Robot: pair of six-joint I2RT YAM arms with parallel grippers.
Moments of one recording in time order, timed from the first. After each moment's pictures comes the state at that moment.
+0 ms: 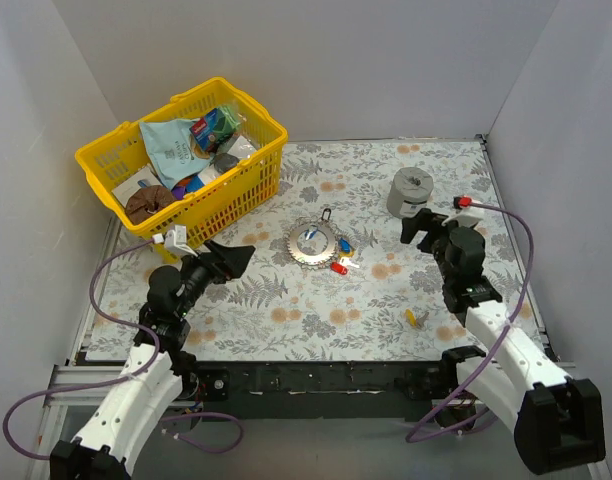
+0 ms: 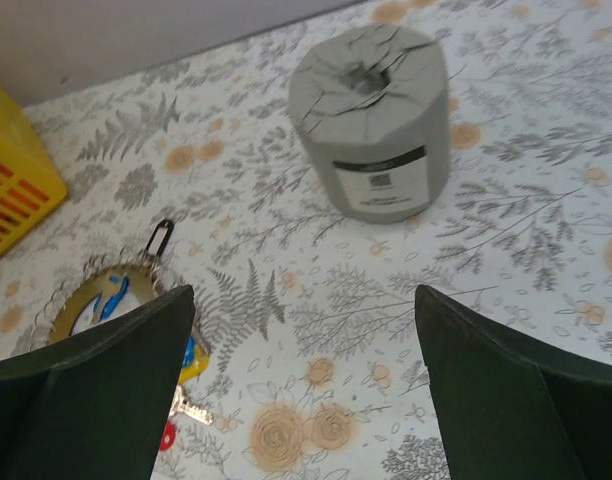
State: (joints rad) left arm -0.25 0.49 0.23 0.24 0.24 -0.77; right arm 0.21 0.83 0.41 0.27 0.15 0.36
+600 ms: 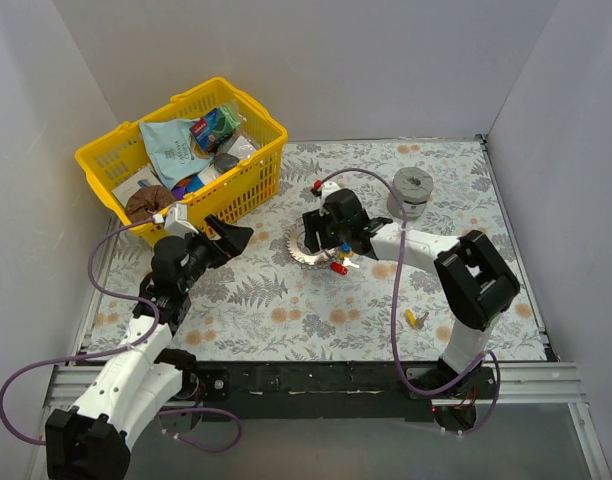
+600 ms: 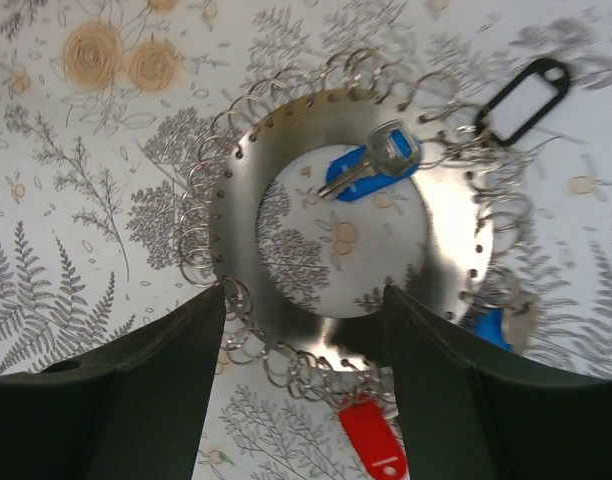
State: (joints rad) left arm -0.24 0.76 0.47 0.09 0.15 -0.82; right arm 0.70 1.73 1.08 -0.02 -0.02 0.26
